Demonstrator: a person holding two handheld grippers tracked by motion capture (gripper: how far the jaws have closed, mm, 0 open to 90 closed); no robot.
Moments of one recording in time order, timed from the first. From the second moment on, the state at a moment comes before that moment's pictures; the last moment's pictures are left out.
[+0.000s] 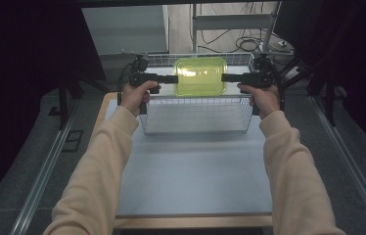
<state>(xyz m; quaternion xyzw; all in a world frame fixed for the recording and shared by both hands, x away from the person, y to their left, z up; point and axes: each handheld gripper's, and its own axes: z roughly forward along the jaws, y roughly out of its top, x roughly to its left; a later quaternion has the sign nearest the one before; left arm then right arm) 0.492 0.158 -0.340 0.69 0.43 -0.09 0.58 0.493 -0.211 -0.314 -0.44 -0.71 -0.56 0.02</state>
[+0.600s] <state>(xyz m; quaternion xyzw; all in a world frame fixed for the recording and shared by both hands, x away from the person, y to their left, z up) 0.502 0.158 -0.341 0.67 0.46 -0.07 0.58 0.508 -0.212 -0.325 -0.47 -0.69 -0.54 -0.02</state>
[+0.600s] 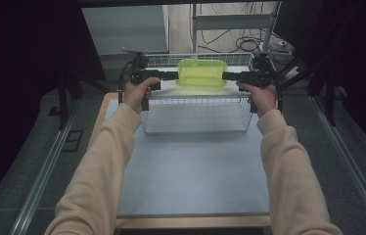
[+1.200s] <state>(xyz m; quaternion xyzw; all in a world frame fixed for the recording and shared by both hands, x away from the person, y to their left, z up) 0.480 0.166 -0.333 0.68 0.44 -0.02 0.59 0.491 -0.224 -0.317 -0.45 -0.69 -0.56 -0.07</state>
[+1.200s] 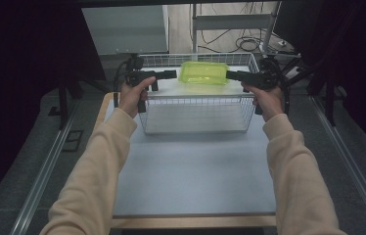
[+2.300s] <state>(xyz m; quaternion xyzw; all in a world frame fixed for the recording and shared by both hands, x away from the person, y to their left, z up) 0.329 0.179 -0.388 0.71 0.37 -0.01 0.60 0.354 -0.240 -0.388 -0.32 -0.75 -0.57 -0.07</state>
